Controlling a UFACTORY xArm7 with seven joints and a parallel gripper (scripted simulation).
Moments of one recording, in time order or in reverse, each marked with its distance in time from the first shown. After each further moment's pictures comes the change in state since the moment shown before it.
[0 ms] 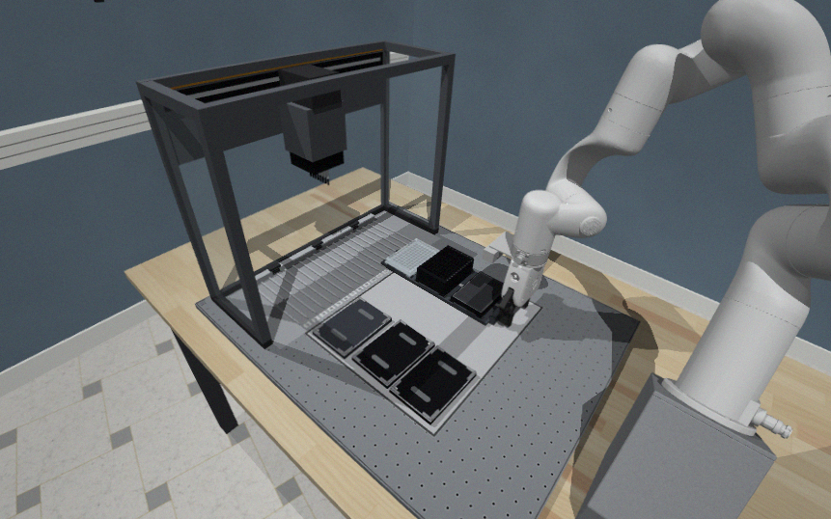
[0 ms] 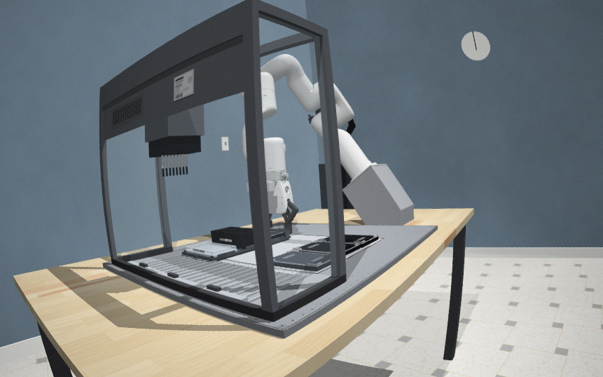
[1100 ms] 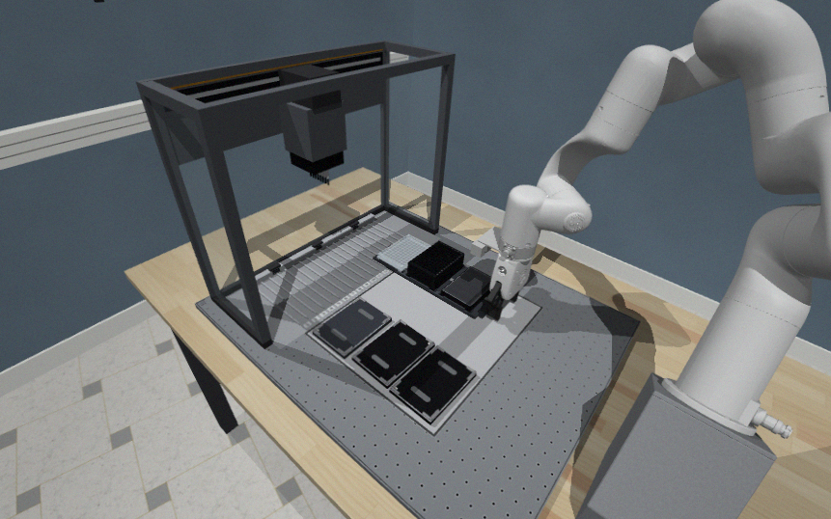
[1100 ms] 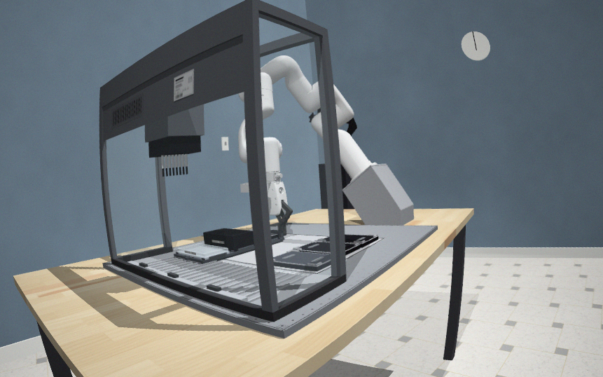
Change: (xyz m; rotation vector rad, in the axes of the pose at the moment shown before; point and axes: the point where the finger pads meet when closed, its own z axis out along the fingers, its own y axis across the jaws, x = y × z) arm 0.029 0.000 0.000 0.000 0.000 0.000
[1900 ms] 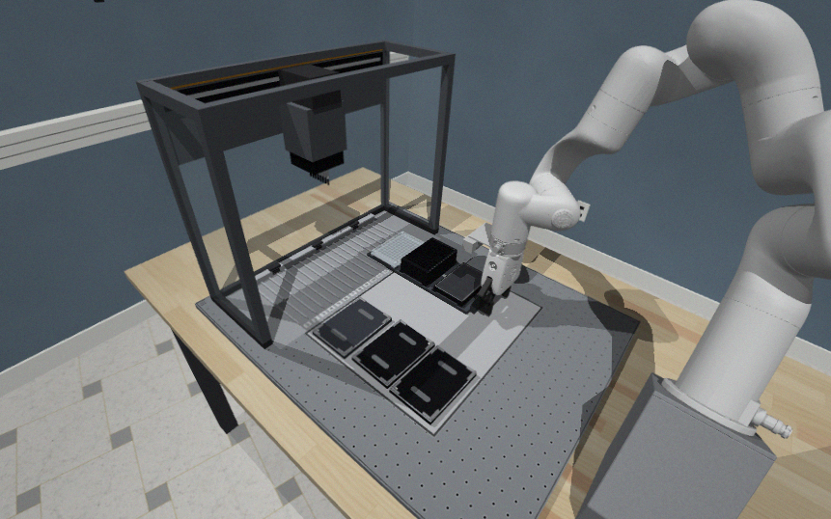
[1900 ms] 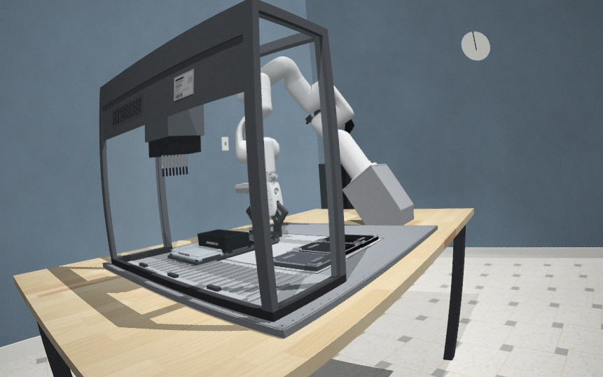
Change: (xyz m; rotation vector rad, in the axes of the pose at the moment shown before) arm 0.022 0.000 0.000 0.000 0.000 0.000
